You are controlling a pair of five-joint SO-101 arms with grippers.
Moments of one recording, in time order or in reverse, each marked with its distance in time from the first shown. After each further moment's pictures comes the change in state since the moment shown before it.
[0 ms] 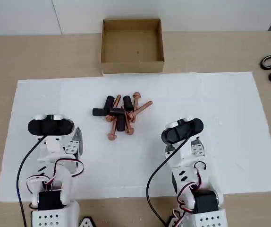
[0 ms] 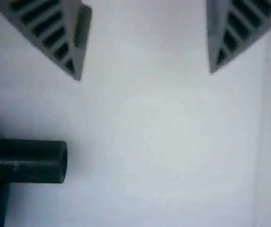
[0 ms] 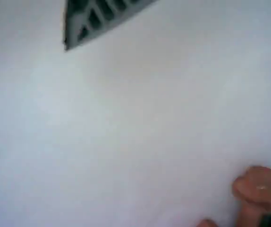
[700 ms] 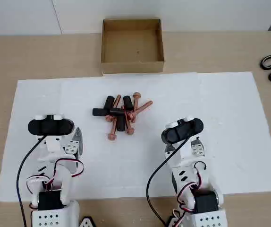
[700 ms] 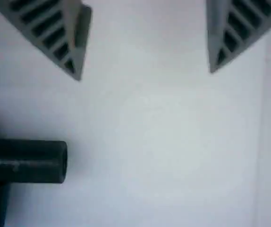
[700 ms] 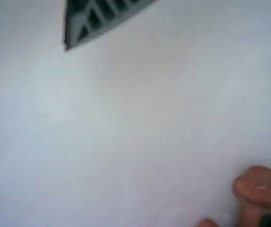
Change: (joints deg) left arm 0.0 0.0 0.0 0.0 0.0; right arm 0.0 0.0 0.0 0.0 0.0
